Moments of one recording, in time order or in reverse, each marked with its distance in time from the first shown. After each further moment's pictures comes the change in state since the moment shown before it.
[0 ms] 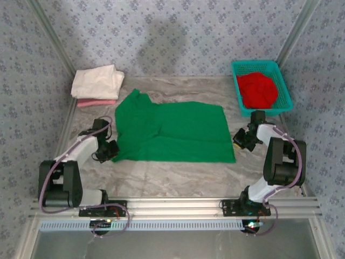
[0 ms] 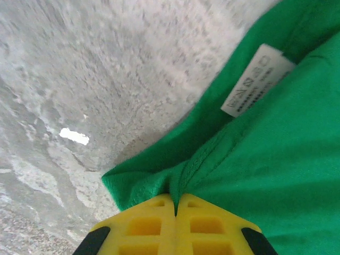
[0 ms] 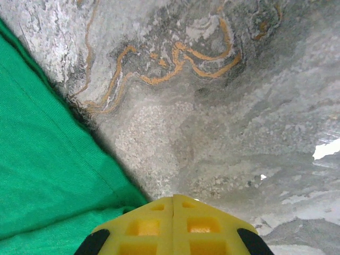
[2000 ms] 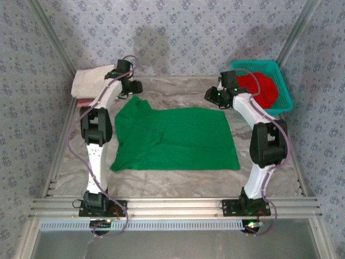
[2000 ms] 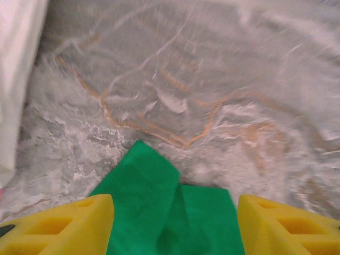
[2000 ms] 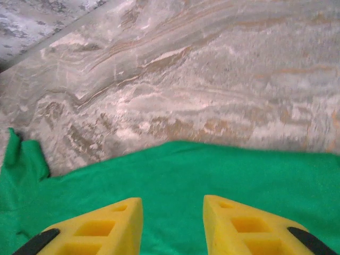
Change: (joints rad) left arm -0.118 1.023 1.487 -0.079 -0.030 0.294; right arm 0.345 0.301 0.690 0.080 0.082 0.008
